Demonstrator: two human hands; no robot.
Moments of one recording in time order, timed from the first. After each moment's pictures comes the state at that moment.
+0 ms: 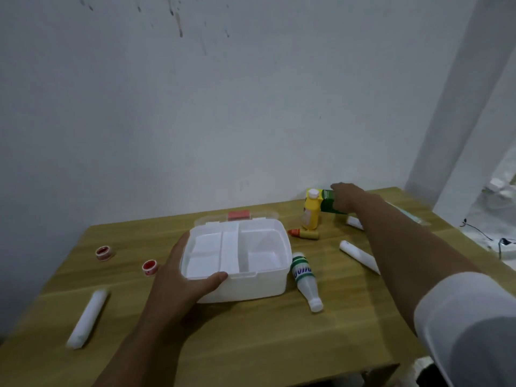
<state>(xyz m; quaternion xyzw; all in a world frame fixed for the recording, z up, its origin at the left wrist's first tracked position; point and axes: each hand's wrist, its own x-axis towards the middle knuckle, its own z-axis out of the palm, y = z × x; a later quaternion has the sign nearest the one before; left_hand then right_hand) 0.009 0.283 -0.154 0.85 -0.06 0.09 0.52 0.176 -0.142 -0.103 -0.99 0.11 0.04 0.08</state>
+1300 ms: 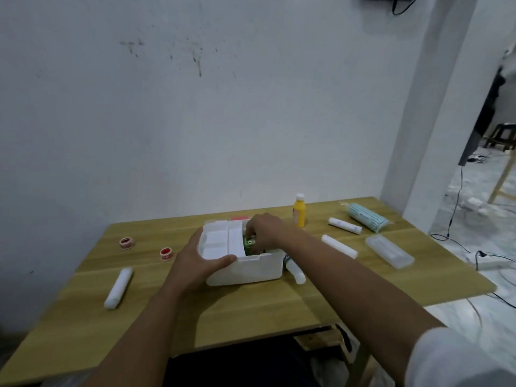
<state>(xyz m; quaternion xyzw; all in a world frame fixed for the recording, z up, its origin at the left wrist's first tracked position) -0.016 0.279 -0.136 0.87 -0.08 0.07 0.48 0.036 0.063 -0.084 -0.99 -0.15 0.02 0.08</state>
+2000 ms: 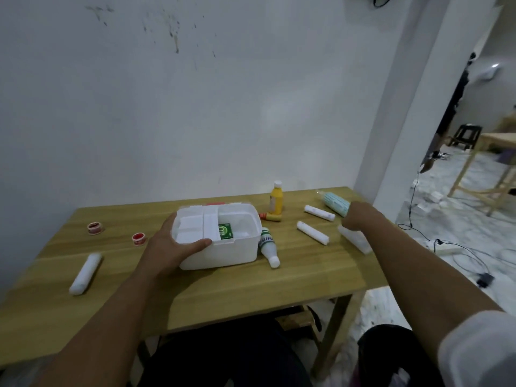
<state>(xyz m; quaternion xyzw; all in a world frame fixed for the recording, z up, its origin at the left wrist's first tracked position) -0.009 0.286 -0.143 0.88 -0.07 0.06 0.47 -0.017 -0.180 -0.083 -0.96 0.29 0.03 0.06</state>
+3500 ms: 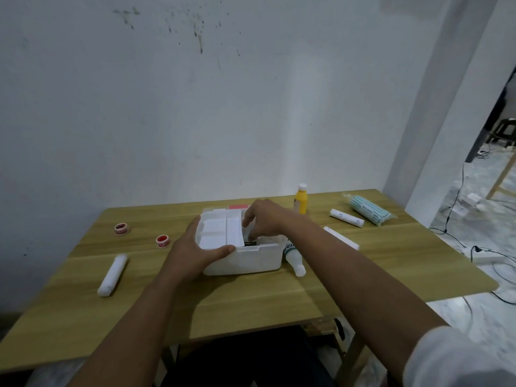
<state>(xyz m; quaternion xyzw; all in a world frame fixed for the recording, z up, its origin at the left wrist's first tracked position) -0.015 0.280 -0.137 0.87 -0.07 0.05 0.48 0.038 0.058 -0.074 -0.97 -0.18 0.03 0.14</state>
